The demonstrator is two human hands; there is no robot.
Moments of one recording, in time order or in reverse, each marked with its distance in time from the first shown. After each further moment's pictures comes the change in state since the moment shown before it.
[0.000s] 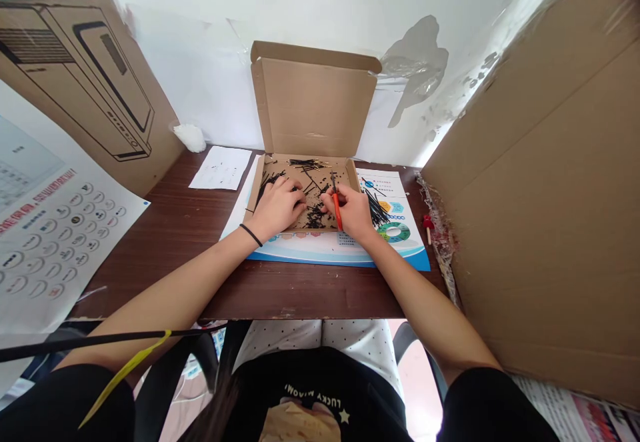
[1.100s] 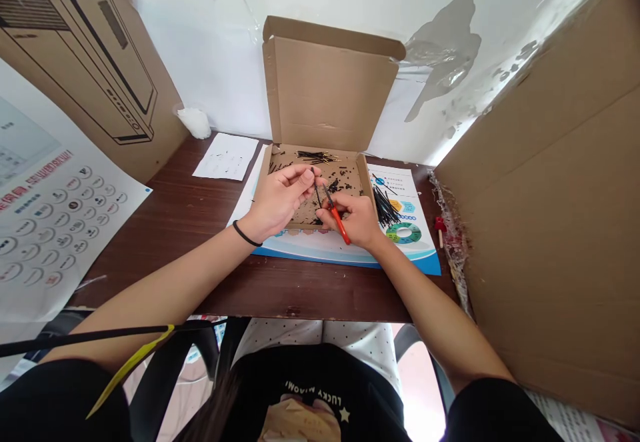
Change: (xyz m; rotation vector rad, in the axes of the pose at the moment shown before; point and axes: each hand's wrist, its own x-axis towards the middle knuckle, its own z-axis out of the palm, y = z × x) left_hand -0.003 0.027 -0.027 -1.827 0.257 -0.408; right_hand -0.013 -0.012 0.002 -0.132 -0.190 -0.231
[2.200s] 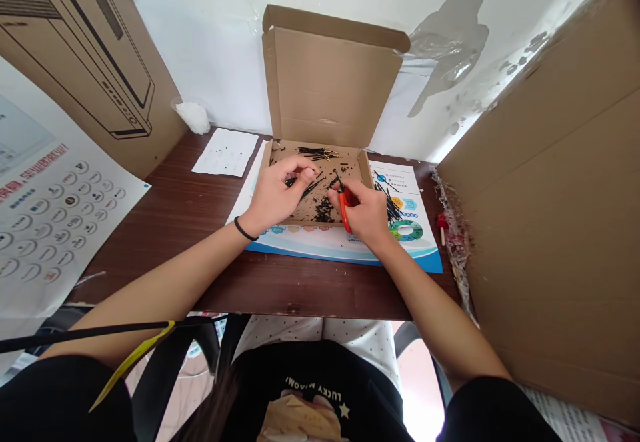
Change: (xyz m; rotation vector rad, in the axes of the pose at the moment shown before) left_hand 0.004 0.006 -0.013 0.787 -0.032 0.497; right_hand 0.002 -0.002 -0.004 -0.232 0.316 -0.019
